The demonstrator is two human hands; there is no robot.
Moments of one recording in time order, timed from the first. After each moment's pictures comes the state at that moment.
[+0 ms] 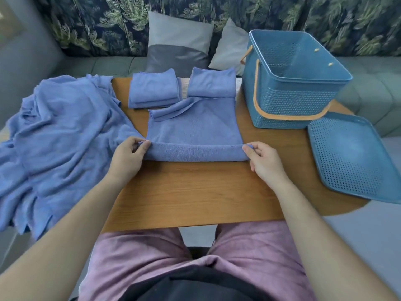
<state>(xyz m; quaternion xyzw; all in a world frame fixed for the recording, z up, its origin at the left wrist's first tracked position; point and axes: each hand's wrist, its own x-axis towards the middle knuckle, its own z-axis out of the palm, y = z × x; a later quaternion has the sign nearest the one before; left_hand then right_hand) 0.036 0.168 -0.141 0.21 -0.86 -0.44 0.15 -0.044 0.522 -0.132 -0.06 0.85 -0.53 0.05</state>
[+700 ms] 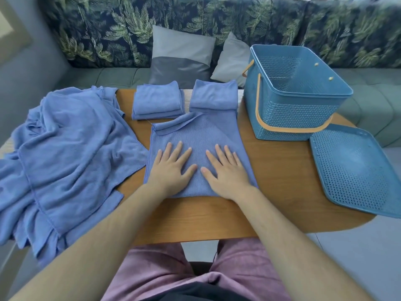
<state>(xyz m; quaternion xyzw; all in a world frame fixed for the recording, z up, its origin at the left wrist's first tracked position) 0.004 0.235 -0.166 0.03 -0.99 -0.14 -0.01 -0.042 0.436 -0.156 -0.24 0.96 -0.09 0.08</state>
